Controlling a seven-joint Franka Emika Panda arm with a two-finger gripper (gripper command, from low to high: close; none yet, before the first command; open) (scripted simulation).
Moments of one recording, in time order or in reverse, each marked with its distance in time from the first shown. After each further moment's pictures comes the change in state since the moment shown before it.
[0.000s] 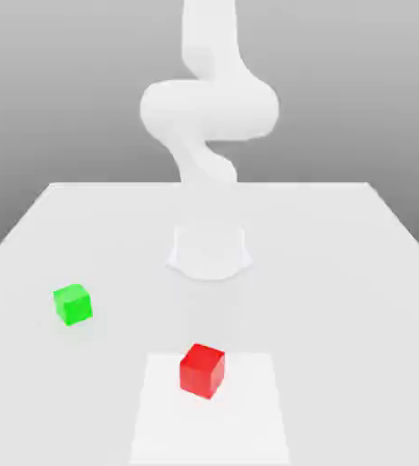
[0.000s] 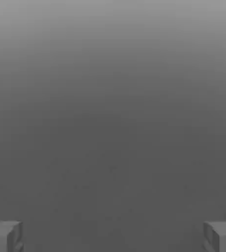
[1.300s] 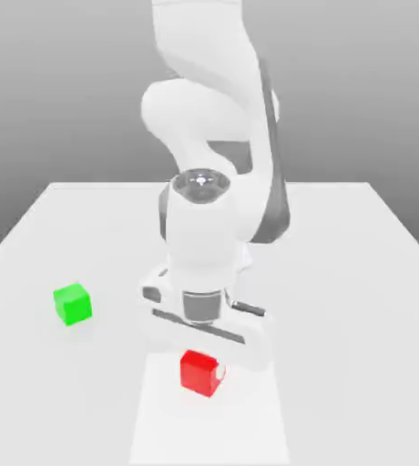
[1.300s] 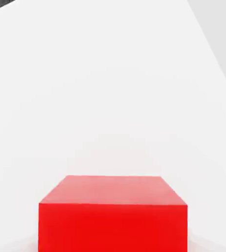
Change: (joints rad) arm -0.106 0.857 0.061 -0.452 -0.036 0.596 0.405
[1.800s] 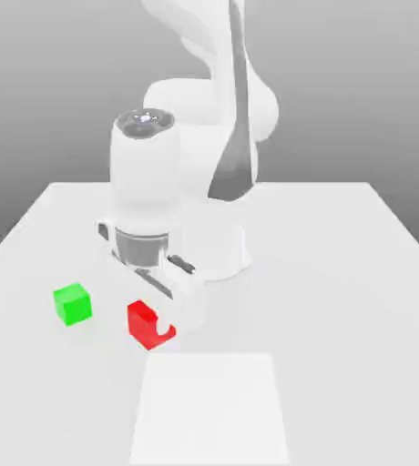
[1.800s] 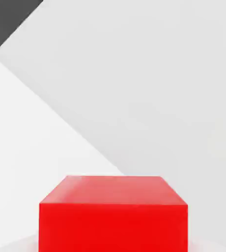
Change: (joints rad) arm -0.223 -0.259 -0.076 -0.077 -0.069 -0.188 0.337
